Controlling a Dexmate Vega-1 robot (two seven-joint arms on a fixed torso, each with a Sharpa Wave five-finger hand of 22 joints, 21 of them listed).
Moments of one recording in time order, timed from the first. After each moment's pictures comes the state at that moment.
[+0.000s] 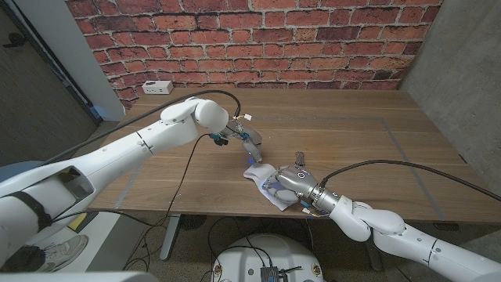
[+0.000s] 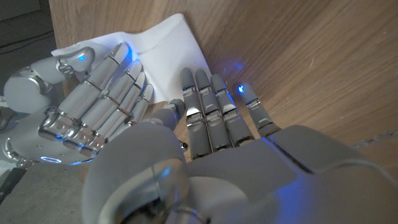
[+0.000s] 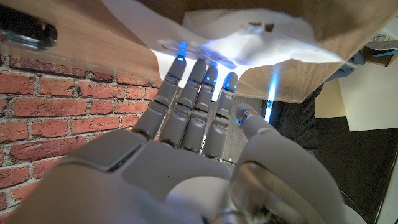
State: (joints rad) left arm 0.40 0.78 0.87 -1.84 0.40 0.11 -0.88; left_hand 0.66 0.20 0.65 -0.08 0.28 0.94 0.08 0.24 0.22 0.81 0.02 0.33 0.31 0.58 -0.06 0.38 0.38 -0.05 0.11 1.20 0.23; right arm -1.04 -0.86 -0.78 -1.73 -0.86 0.23 -0.42; right_hand 0.45 0.16 0.59 -0.02 0.18 0.93 -0.01 0.20 0.18 0.94 0.06 0.21 0.20 0.86 -0.09 0.32 0.45 0.65 0.02 0.64 0.20
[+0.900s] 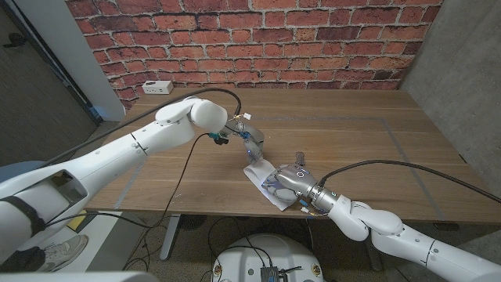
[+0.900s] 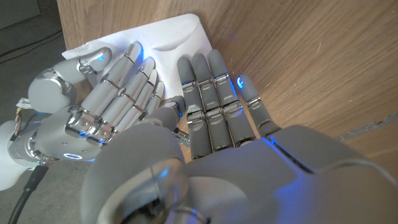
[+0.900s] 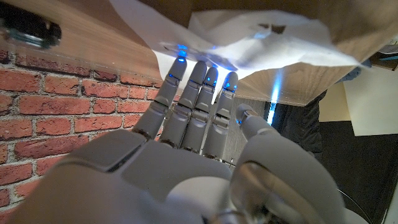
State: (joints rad) left arm 0.40 0.77 0.88 -1.86 0.41 0.06 -0.86; left_hand 0.64 0.20 0.75 -0.08 0.26 0.99 0.14 0.32 0.43 0.89 0.06 0.58 0.62 0.76 -0.02 0.51 0.54 -0.05 0.12 1.54 0.34; right arm -1.05 -0.85 -0.78 -1.73 -0.87 0.20 -0.42; right_hand 0.45 0.16 0.59 -0.04 0.19 0.93 -0.02 0.20 0.18 0.94 0.06 0.21 0.20 0.86 -0.09 0.33 0.45 0.65 0.02 0.65 0.20
